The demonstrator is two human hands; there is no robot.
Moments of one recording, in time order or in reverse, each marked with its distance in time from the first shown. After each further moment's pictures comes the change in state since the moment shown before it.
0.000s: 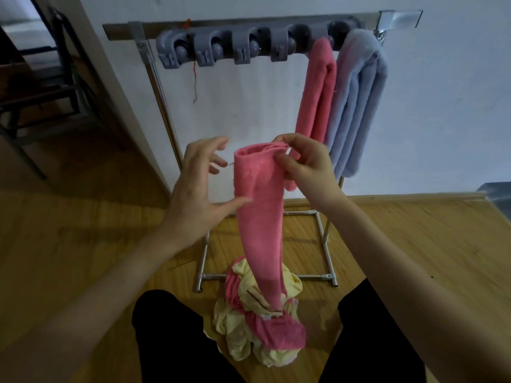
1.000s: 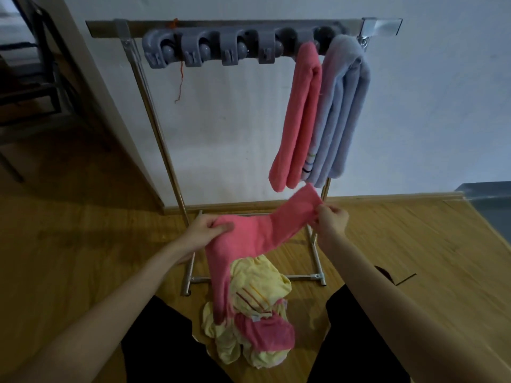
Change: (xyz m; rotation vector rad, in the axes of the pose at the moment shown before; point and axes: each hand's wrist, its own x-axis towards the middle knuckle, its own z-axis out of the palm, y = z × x) left_hand -0.052 -0.086 0.094 -0.609 -0.422 -0.790; right_hand -0.049 0.109 -0.042 0.173 0.732 0.778
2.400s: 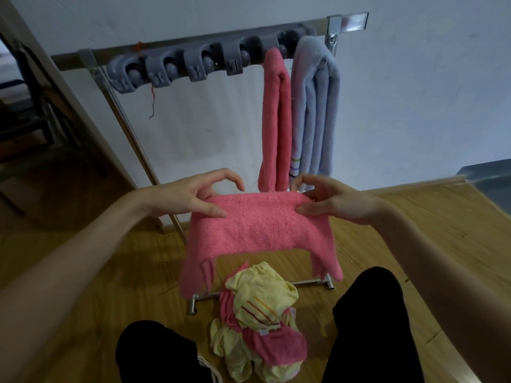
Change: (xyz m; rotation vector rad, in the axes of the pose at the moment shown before) left_hand -0.002 0.171 -0.030 0.396 -0.694 0.119; right_hand 0.012 -0.094 -0.047 -0.479 -1.242 -0.346
